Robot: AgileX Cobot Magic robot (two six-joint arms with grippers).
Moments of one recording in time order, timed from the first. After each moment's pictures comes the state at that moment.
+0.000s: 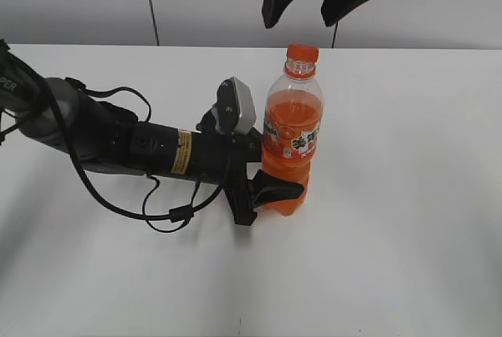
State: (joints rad) left arm -0.47 2.23 -1.11 1.29 -0.89 -0.57; right arm 0.62 1.80 -1.79 0.06 1.22 0.26
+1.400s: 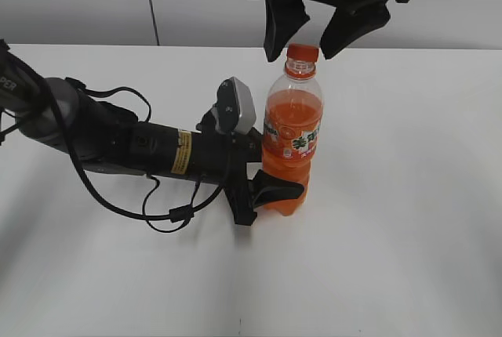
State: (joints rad) left arm -0.47 2.23 -1.11 1.29 -0.89 -0.57; right arm 0.62 1.80 -1.72 0.10 1.22 0.27
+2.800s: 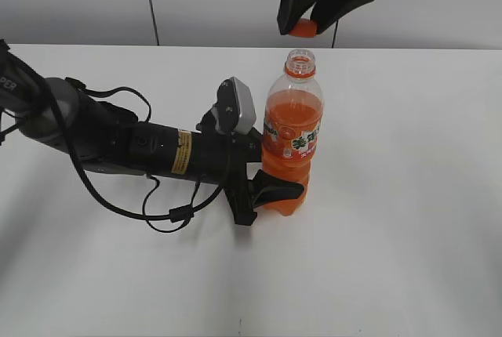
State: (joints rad) left arm -0.47 2.23 -1.11 1.29 -0.89 -0.57; right arm 0.62 1.80 -1.78 0.06 1.22 0.28
